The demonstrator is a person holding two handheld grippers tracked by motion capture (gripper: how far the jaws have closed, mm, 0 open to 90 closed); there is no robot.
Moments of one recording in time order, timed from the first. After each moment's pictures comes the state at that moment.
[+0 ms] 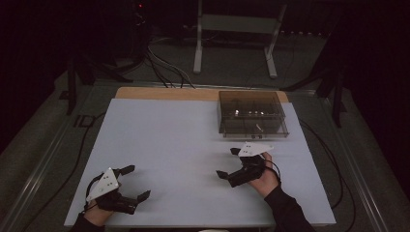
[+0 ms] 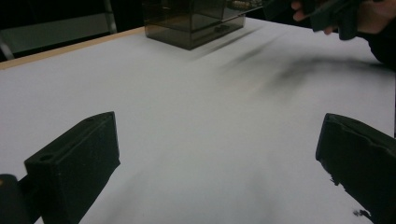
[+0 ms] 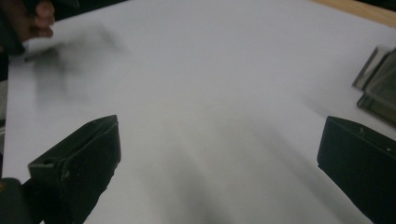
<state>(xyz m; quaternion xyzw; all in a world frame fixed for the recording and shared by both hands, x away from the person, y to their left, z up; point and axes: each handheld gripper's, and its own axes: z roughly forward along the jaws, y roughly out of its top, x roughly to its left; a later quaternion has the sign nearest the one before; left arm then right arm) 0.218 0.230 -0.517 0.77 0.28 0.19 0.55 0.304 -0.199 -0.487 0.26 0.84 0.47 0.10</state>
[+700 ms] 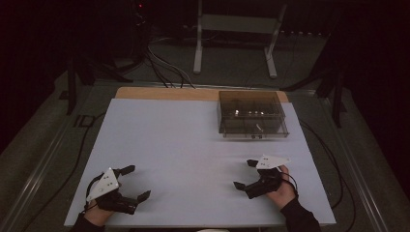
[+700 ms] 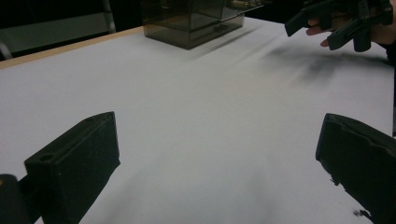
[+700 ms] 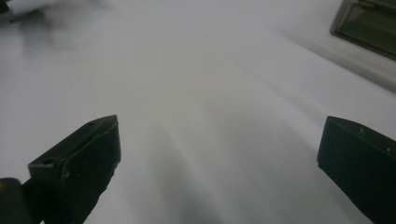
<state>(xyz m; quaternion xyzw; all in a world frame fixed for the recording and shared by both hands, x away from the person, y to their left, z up) 0.217 0.229 -0.517 0.77 0.27 0.19 0.55 0.280 -0.252 -0.514 0.29 0.84 0.45 0.10</state>
